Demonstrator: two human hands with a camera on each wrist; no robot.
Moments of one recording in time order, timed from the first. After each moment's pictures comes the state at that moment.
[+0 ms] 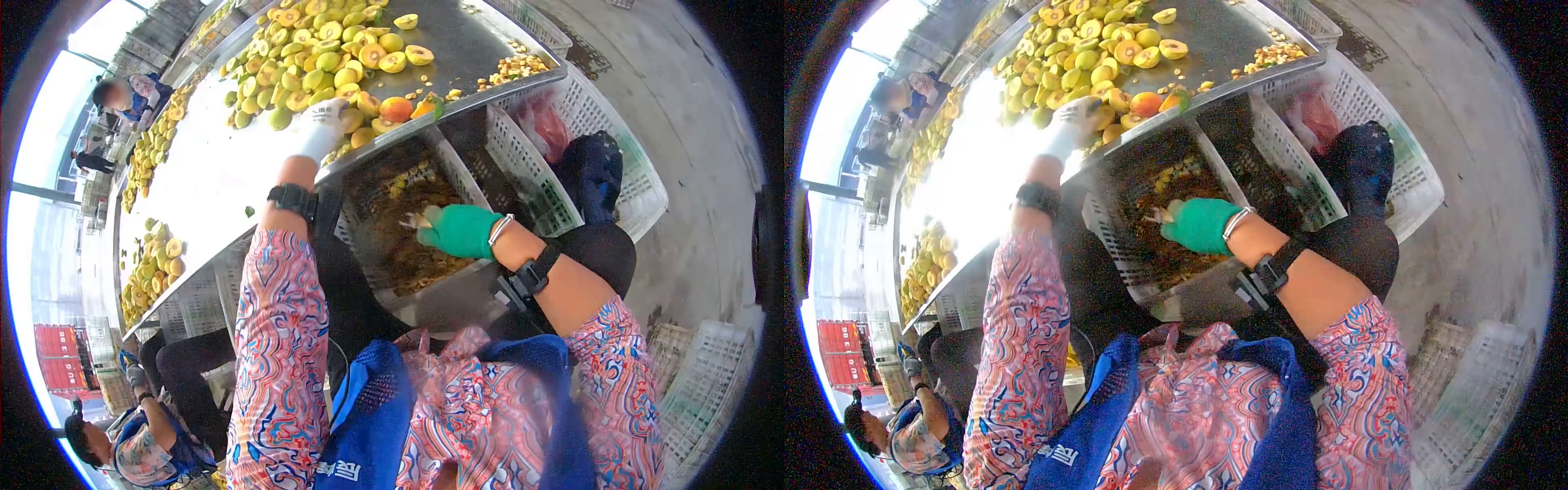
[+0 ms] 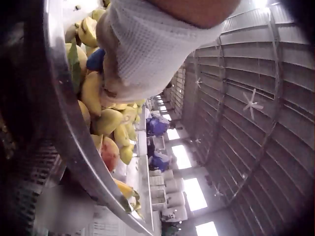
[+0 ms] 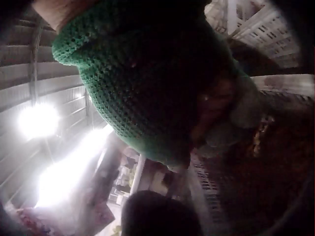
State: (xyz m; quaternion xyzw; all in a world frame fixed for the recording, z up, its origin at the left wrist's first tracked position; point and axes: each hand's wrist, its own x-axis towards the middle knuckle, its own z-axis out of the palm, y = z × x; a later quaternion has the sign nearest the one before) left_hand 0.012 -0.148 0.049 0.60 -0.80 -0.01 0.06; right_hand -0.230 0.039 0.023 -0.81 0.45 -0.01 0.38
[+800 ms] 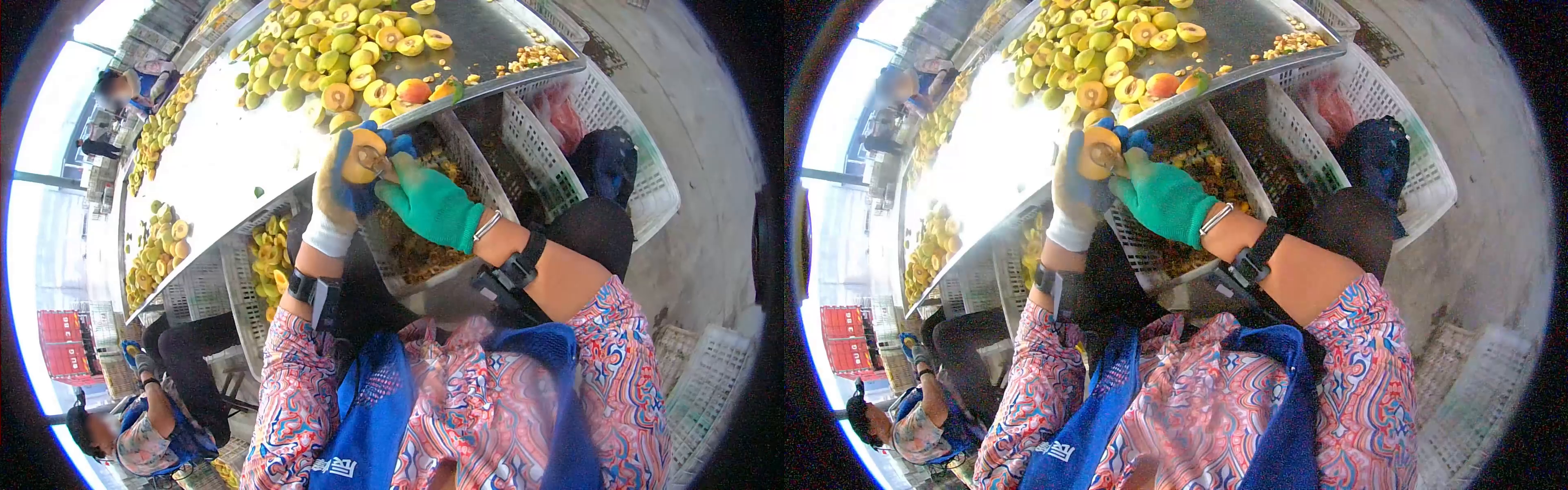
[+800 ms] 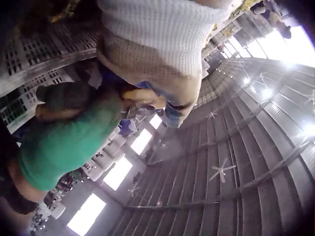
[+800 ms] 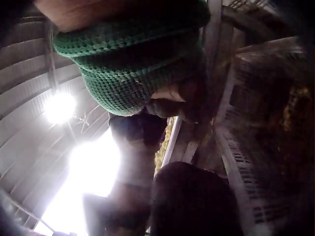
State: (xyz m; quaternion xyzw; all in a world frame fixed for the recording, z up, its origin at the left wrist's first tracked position) left_hand -0.013 0.012 0.061 0.25 -0.24 -0.76 0.55; right_hand -0.160 0.032 0.028 -0.74 0.43 -0.40 0.33
